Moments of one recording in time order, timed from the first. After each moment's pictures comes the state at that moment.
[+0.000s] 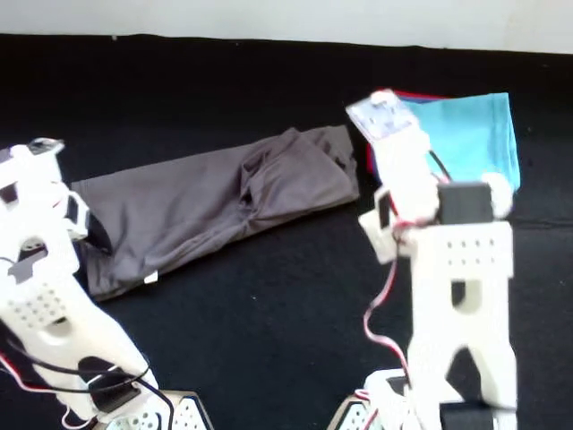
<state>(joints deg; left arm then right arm) -38.3 36.8 -14.1 81.8 -18.7 -10.2 -30.2 6.9 100.5 23.9</state>
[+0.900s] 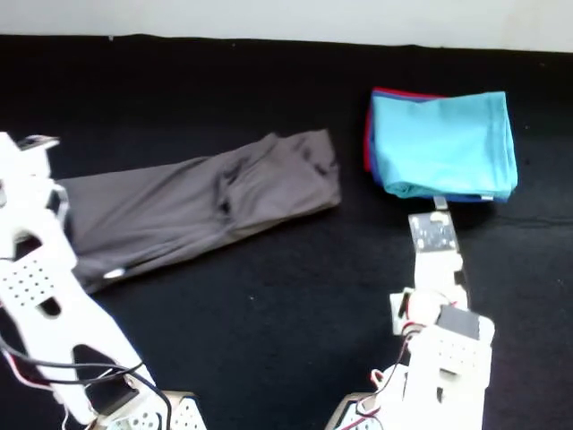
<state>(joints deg) -48.0 58.8 -53.4 101.0 -27.4 13.9 -61.5 80.8 54.8 23.9</state>
